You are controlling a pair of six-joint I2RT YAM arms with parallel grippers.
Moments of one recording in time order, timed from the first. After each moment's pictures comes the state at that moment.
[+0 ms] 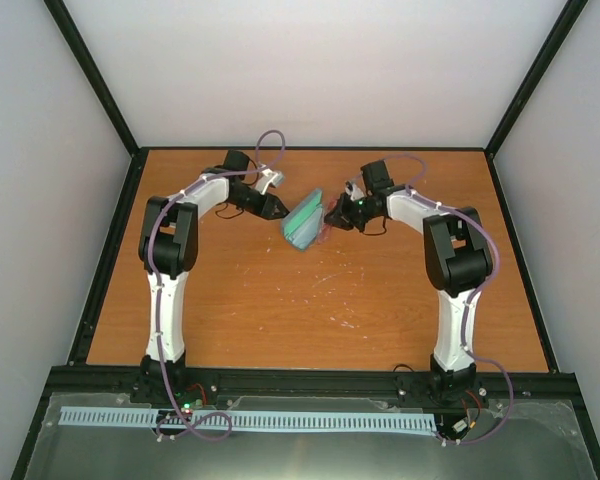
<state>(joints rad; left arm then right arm) -0.23 2.27 1.74 -0.66 0.82 0.25 0.30 2.07 1.45 -0.40 -0.73 0.67</state>
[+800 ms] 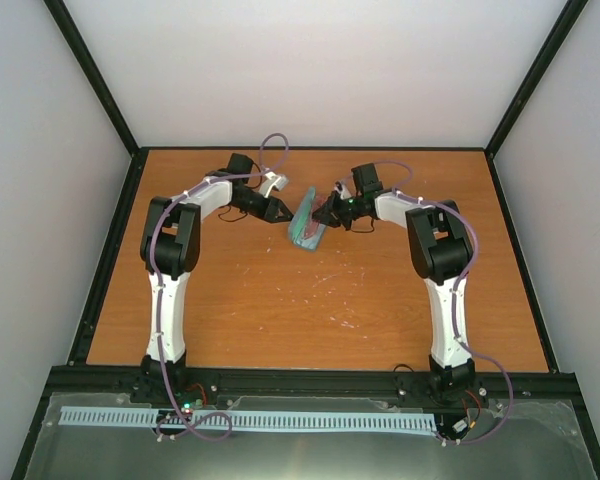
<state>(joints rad) -0.26 2.26 1.70 -0.62 0.85 0.23 0.33 2.24 1.53 -0.21 -0.85 0.82</state>
